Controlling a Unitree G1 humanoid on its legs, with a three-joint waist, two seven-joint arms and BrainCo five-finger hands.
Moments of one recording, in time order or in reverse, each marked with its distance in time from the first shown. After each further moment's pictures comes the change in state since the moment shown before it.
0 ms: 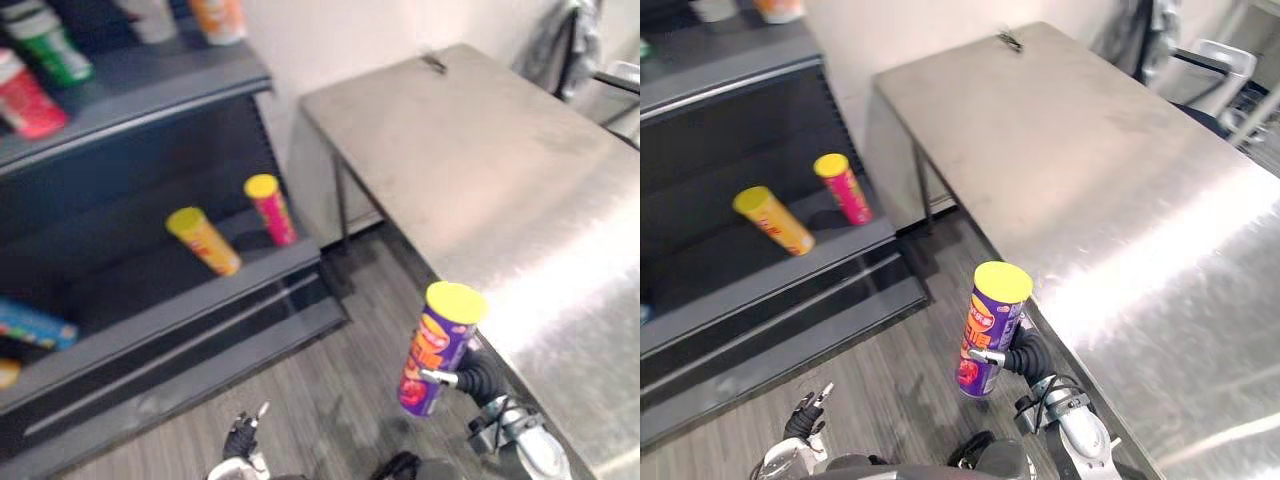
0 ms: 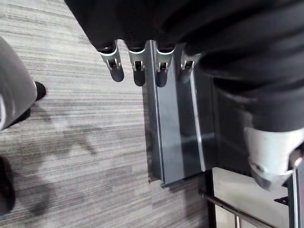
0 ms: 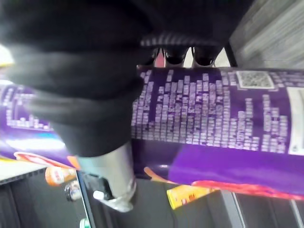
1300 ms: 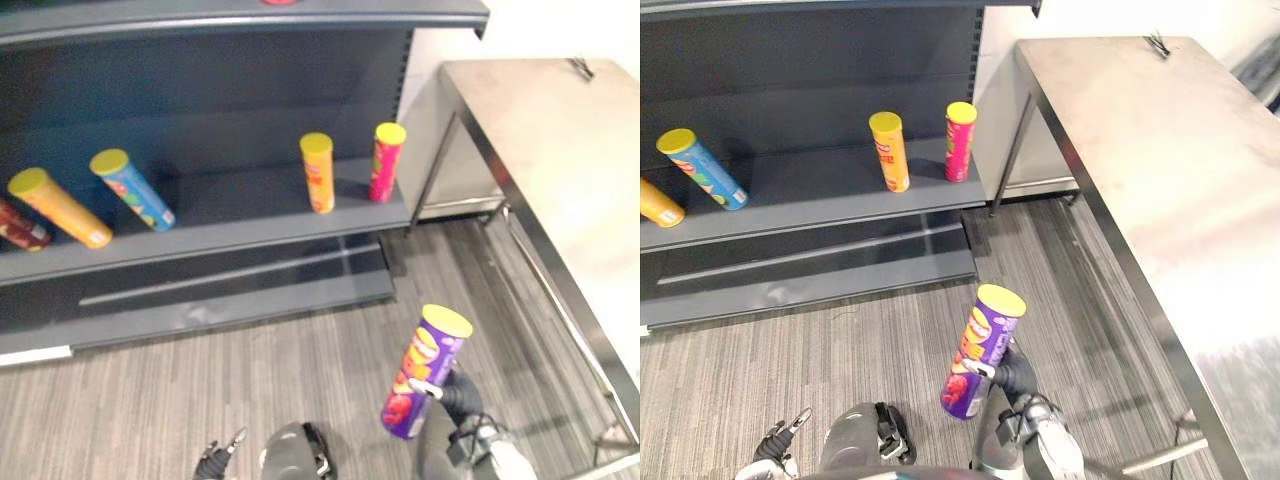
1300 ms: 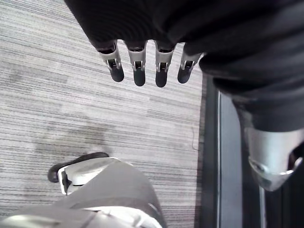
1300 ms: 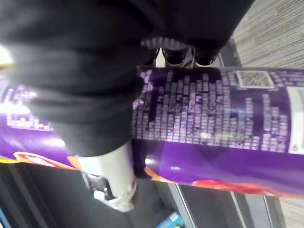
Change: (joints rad) left arm 0.024 0.120 0.042 0.092 0.079 0.040 0.037; right arm 0.122 0.152 -0.004 0.139 0.092 0.069 -0.042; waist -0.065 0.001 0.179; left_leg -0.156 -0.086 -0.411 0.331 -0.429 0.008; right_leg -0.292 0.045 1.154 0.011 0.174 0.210
